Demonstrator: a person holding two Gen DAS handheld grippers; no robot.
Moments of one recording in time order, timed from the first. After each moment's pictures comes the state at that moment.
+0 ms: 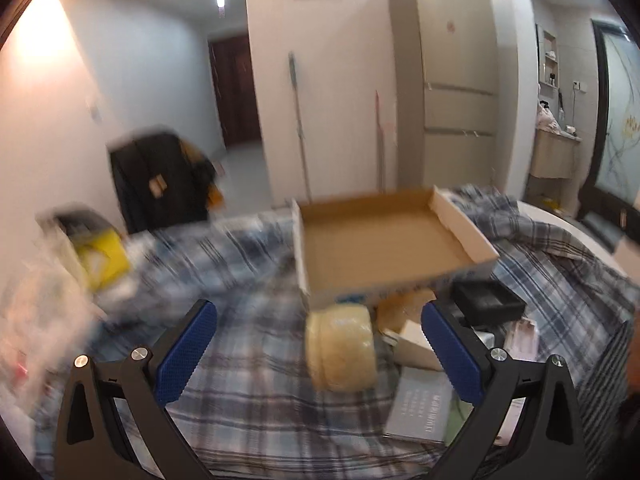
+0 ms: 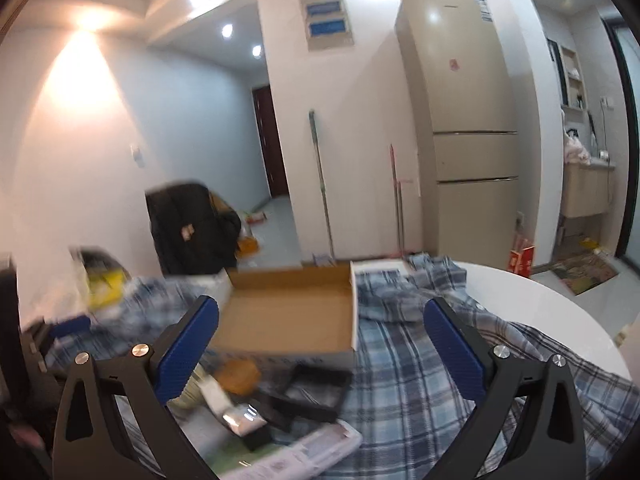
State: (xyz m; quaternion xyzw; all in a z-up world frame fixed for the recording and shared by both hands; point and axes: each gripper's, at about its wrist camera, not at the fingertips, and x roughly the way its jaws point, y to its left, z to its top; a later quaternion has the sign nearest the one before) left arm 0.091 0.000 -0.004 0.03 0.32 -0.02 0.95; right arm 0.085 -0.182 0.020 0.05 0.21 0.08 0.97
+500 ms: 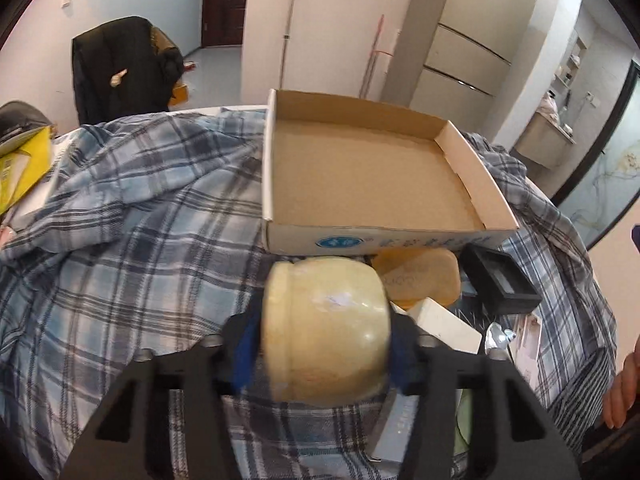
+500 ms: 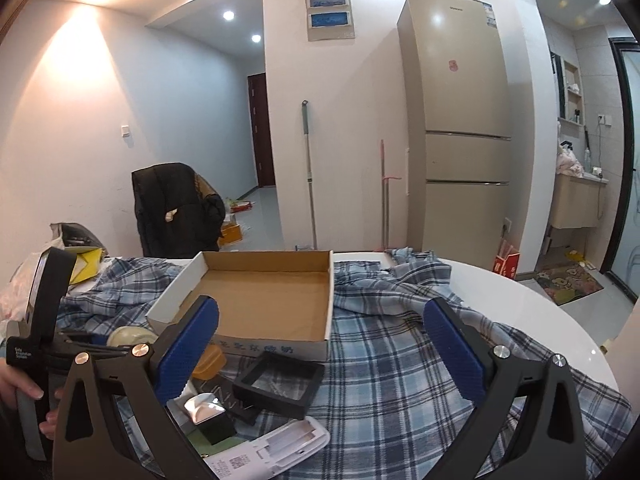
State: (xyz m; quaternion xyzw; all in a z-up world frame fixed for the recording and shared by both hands) left arm 0.154 0.014 -0.068 -0.06 0.45 -0.07 0.89; right arm 0.091 -0.189 0.008 0.02 0.21 0.06 0.98
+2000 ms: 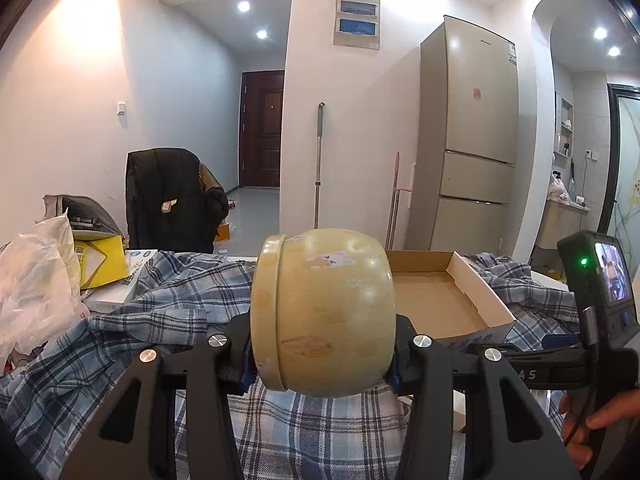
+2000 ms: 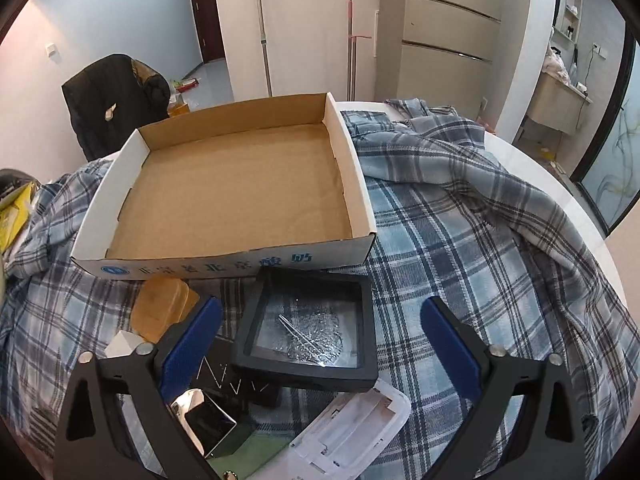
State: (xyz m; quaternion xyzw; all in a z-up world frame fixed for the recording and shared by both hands) left arm 0.082 0.027 -0.019 -0.03 0.19 0.01 0.98; right arm 0.174 -0.129 -0.071 0.03 0.46 -0.03 0.89
